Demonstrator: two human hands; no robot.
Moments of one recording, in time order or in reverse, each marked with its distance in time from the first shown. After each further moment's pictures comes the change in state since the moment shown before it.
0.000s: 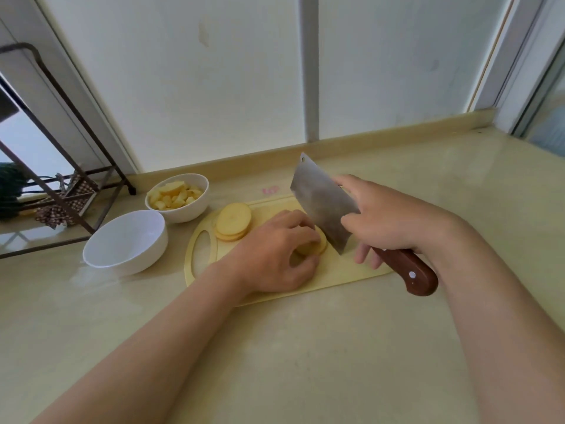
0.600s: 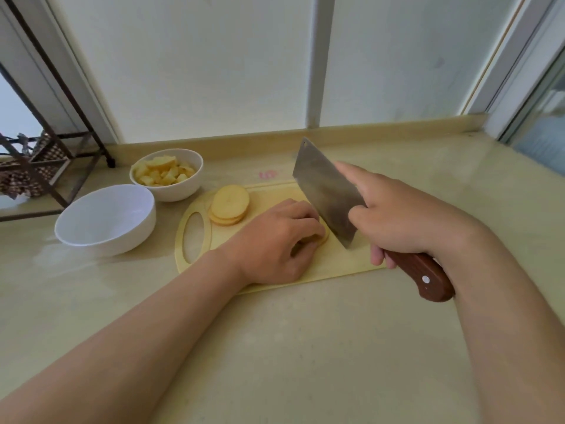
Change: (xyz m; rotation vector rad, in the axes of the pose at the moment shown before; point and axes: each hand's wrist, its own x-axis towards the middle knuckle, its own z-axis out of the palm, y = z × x) left_hand -0.003 -0.009 0.008 -0.095 0.054 0.131; right_hand -0.013 -0.018 0.010 -0.101 0.065 -0.006
